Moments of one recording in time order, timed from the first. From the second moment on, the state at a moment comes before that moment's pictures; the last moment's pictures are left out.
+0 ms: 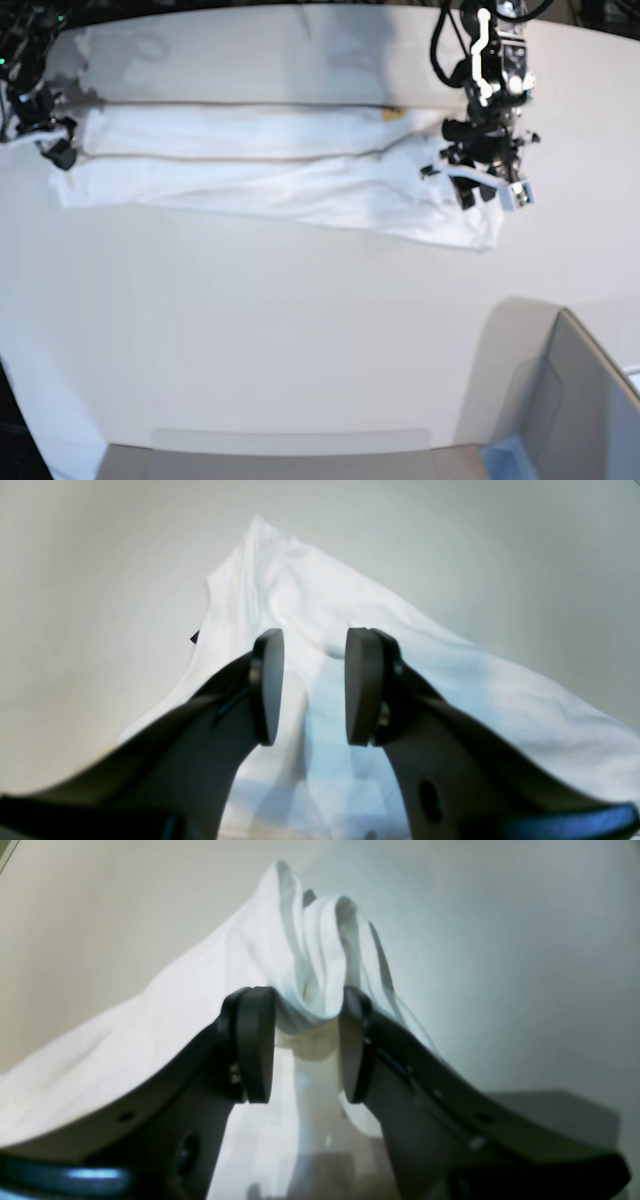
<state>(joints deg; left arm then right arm) 18.2 -6.2 -3.2 114.3 -16.5 16.9 39.7 -19.3 17.3 39.2 89.6 48.5 16.4 -43.4</state>
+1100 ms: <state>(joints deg) 18.0 -6.2 -3.2 112.7 -16.5 16.9 39.7 -22.3 15.1 40.3 98.7 47.0 16.7 -43.7</state>
